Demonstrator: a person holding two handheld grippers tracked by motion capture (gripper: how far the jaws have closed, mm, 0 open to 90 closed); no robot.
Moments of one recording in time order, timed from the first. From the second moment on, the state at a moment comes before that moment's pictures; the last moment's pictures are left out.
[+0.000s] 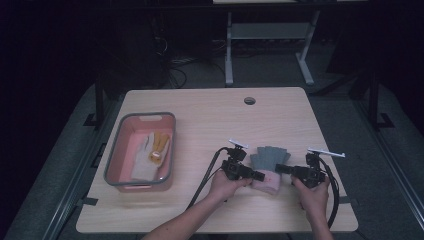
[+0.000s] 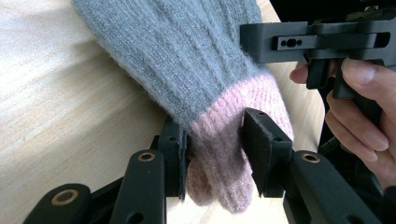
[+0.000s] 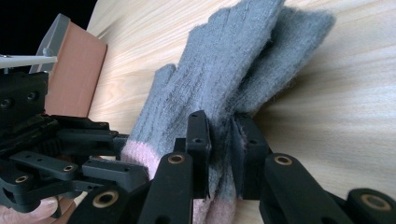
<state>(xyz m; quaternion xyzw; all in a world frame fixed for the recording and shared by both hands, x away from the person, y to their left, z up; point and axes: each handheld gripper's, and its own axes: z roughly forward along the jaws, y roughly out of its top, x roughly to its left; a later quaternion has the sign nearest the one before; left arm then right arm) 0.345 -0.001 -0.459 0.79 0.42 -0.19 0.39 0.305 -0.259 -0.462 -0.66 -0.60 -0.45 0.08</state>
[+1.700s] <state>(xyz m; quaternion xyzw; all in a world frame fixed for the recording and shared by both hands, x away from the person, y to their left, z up) 0.340 0.102 -0.397 0.77 0.43 -0.16 0.45 0.332 -0.176 -0.404 -0.57 -0.66 -0.48 0.11</state>
